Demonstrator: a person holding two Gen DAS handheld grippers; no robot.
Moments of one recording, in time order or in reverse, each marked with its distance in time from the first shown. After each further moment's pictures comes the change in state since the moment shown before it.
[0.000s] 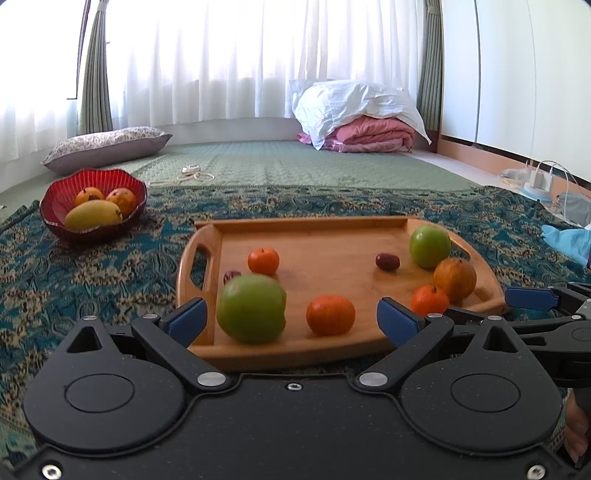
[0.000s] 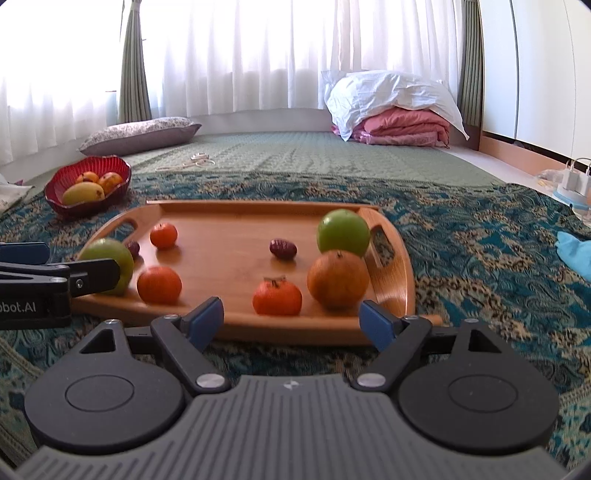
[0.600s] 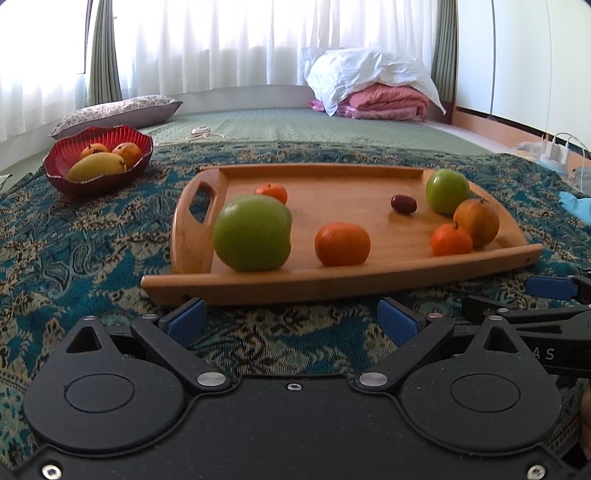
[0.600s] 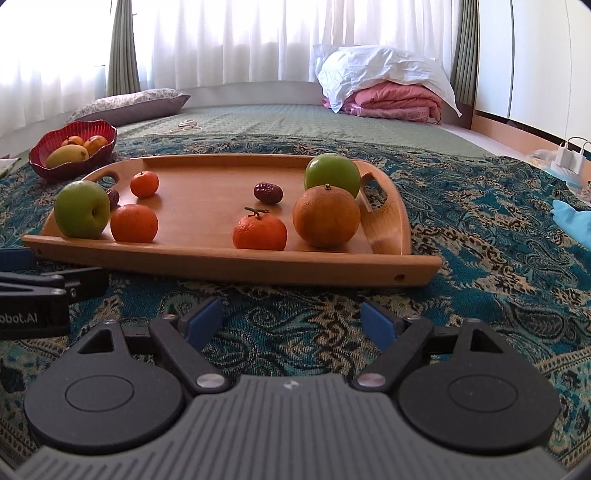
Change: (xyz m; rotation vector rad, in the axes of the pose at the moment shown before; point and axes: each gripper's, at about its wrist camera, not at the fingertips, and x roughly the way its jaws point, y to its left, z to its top) left arm 0.027 -0.002 -0.043 -0.010 0.095 0.048; right arm 0.018 -0.002 -0.033 -0.007 0.076 -0.039
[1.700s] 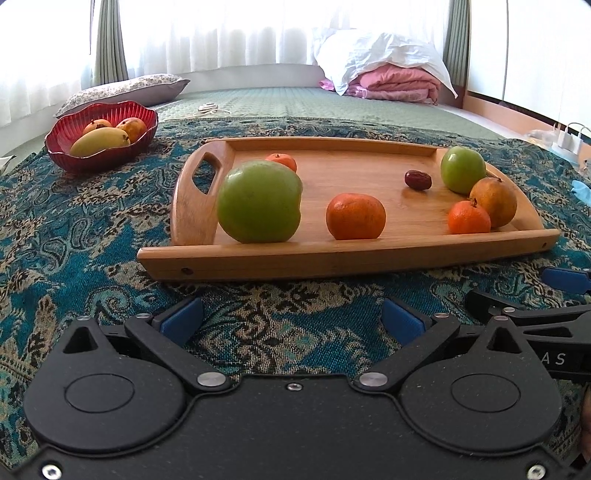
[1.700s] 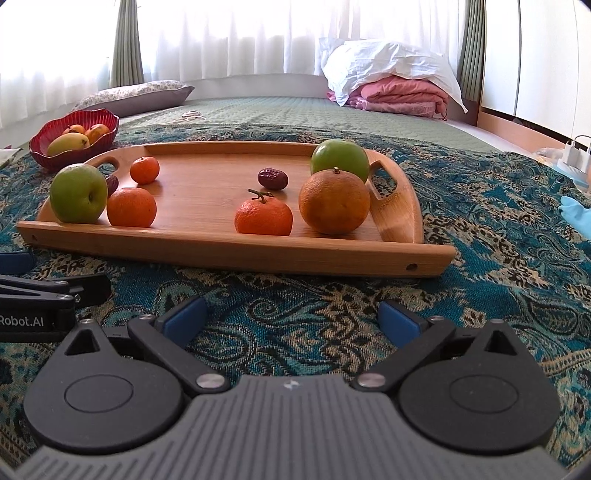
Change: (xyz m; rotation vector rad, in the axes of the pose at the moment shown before) left arm 0.015 0.003 -0.007 -0.018 0.061 0.023; right arm 0.012 0.001 -0.005 -0.012 0.018 0.013
